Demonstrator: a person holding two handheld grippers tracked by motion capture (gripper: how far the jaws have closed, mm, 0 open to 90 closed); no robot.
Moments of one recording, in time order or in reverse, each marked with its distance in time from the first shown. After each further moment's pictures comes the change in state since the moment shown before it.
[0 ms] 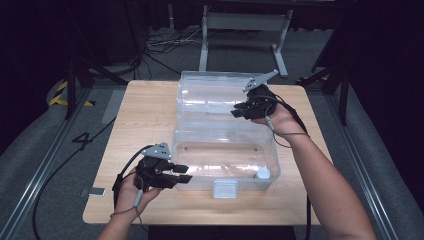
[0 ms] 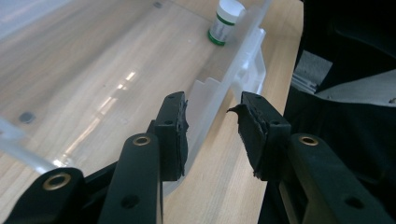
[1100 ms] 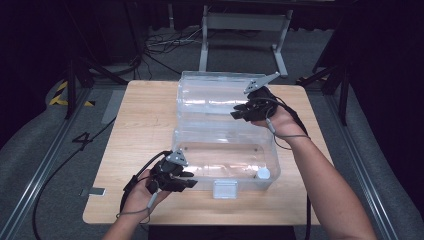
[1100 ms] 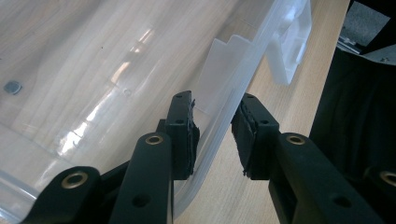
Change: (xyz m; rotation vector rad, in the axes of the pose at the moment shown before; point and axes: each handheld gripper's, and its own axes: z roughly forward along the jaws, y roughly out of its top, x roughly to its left) left arm -0.002 0.000 0.034 0.177 0.096 0.004; right arm 0.005 -0.004 -0.002 -0.020 0.010 0.006
